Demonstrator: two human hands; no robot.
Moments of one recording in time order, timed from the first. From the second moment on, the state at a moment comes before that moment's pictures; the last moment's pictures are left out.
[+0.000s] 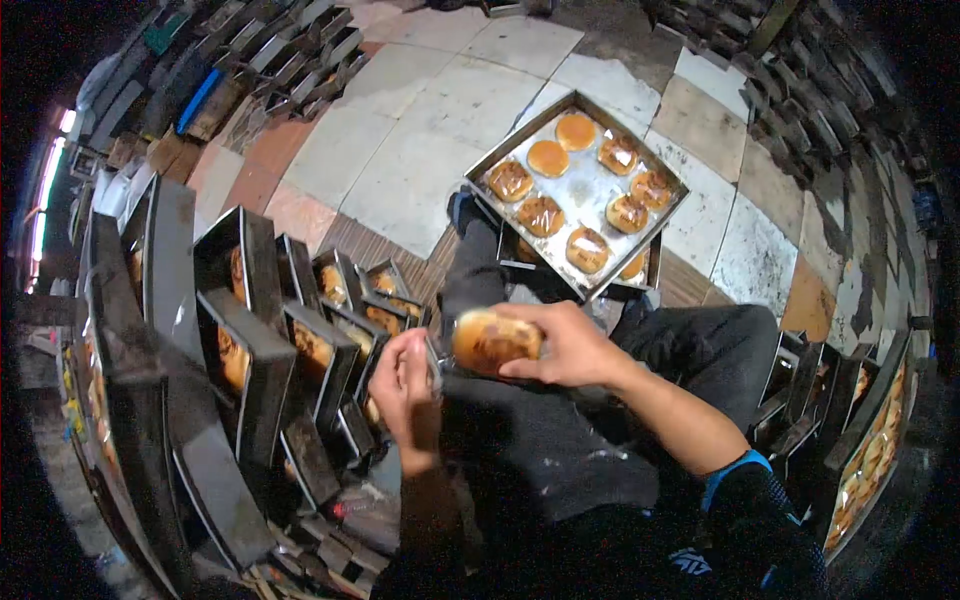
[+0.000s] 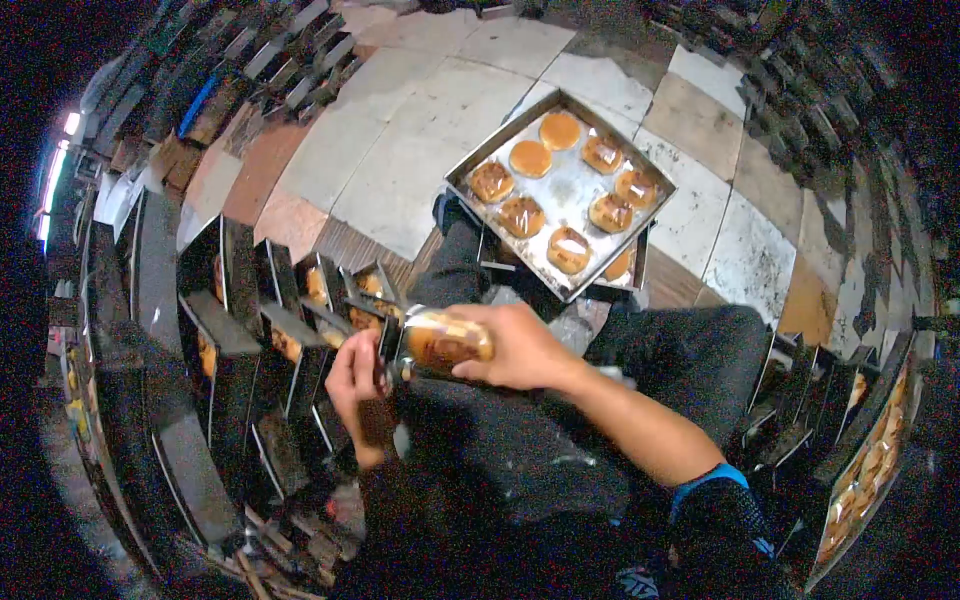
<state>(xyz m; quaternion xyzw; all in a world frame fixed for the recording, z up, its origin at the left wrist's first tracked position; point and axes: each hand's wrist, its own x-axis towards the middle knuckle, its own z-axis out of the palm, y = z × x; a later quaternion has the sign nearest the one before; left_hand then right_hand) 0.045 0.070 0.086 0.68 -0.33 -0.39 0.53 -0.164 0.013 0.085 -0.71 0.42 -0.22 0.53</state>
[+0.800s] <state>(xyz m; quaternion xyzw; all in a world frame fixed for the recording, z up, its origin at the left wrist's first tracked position) -0.103 0.100 0.005 0.51 -0.73 -0.41 0.18 -0.294 0.091 0.044 -0.77 0.49 -0.25 0.32</state>
